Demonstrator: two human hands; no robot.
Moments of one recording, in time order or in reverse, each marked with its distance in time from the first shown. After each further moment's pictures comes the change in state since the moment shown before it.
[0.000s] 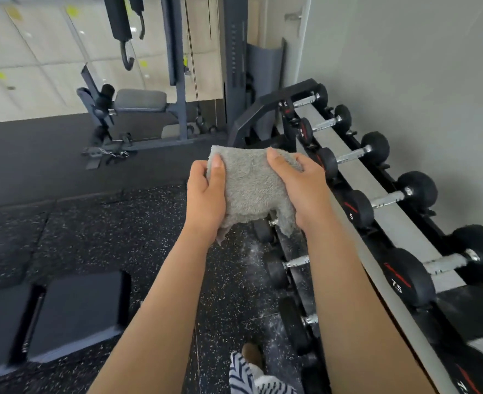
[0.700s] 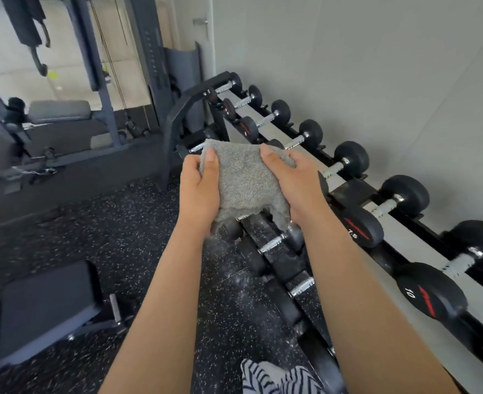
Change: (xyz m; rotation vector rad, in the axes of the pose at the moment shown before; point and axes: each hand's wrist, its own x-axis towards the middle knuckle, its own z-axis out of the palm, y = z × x) left_hand -0.221 0.032 -0.053 -0.068 -0.258 0.102; right_hand -0.262 0.009 -0.071 -0.001 0.224 -0.112
